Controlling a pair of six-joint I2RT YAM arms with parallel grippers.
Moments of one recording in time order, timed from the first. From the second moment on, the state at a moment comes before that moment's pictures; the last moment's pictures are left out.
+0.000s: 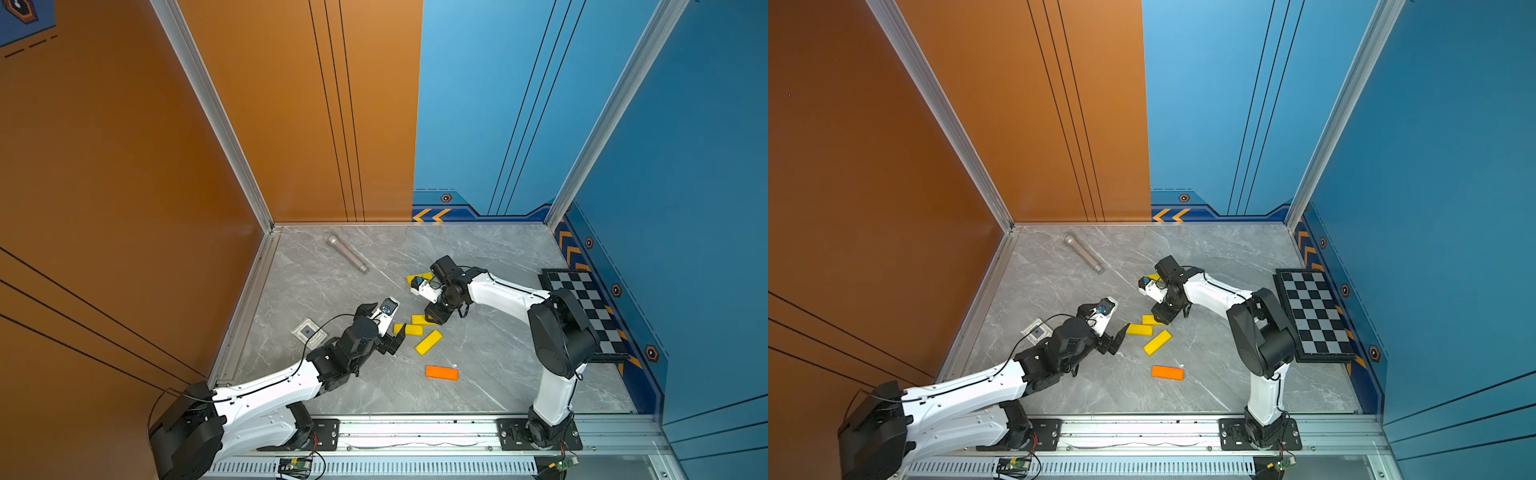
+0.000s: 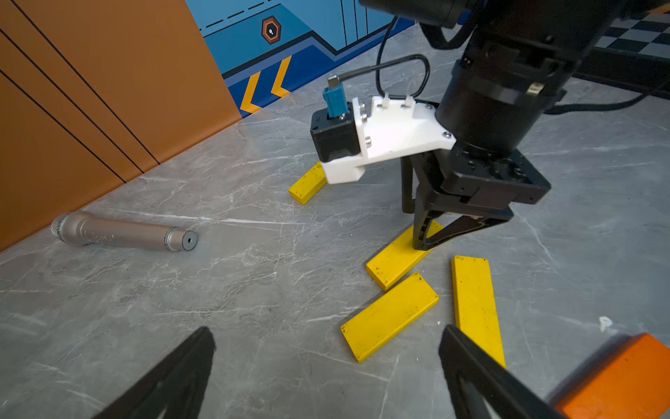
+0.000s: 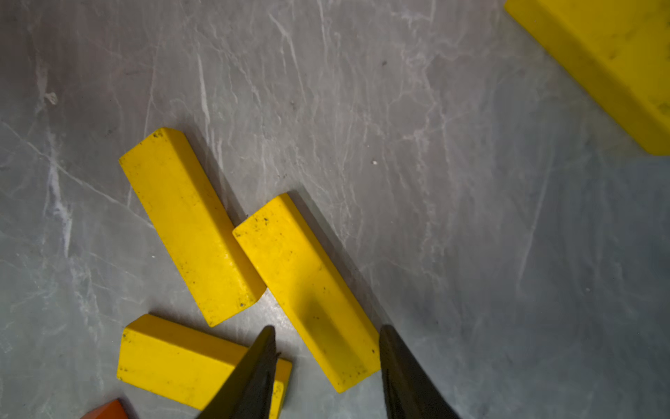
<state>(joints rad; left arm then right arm) -0.89 1.06 0.46 0.19 -0.35 0.03 0.58 1.87 1.28 -0.67 -0.23 -0.35</state>
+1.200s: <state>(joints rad) -0.89 1.06 0.45 0.19 -0.35 0.03 0.66 1.95 1.33 -0.66 -0.04 -0.37</state>
